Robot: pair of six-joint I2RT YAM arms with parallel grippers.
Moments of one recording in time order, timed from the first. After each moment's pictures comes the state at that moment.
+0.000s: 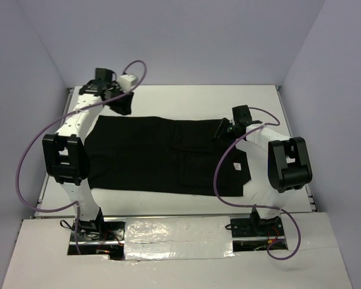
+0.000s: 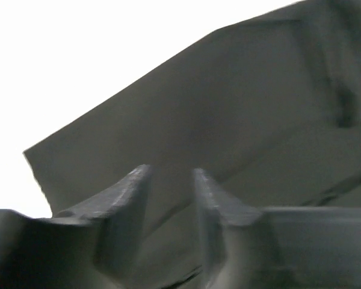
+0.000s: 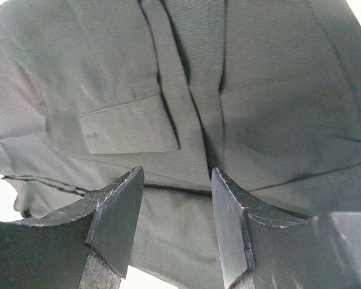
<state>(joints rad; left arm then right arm) -0.03 1.86 1.69 -0.73 0.33 0.35 0.15 1.71 1.03 -0.32 -0.29 0.68</state>
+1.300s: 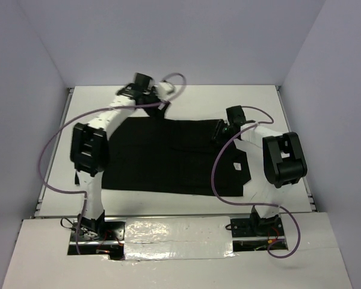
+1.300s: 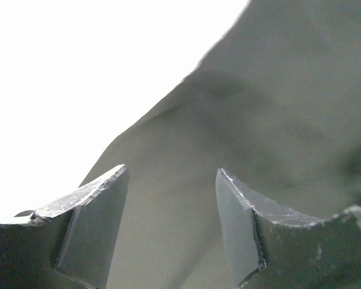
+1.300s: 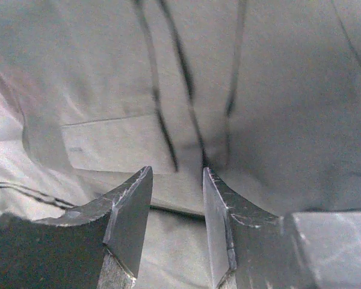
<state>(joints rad) -0.39 2.08 1.82 -0.61 0.36 0.49 0.19 1.79 1.04 -0.25 -0.27 0.65</state>
